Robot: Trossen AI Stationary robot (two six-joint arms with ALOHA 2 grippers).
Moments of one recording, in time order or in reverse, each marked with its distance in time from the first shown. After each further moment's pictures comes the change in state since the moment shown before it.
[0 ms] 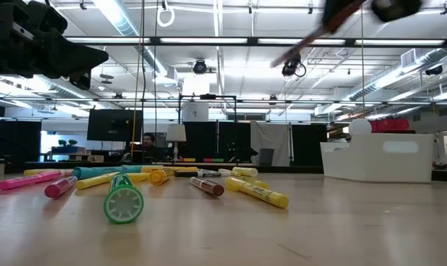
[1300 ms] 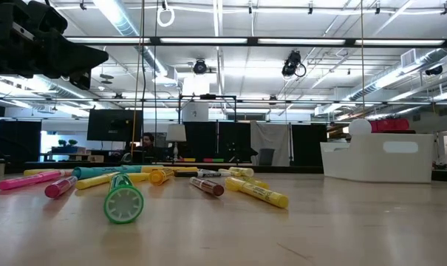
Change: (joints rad) left arm 0.000 0.000 0.000 0.000 0.000 0.000; right arm 0.363 0.002 -0.416 0.021 -0.620 0.759
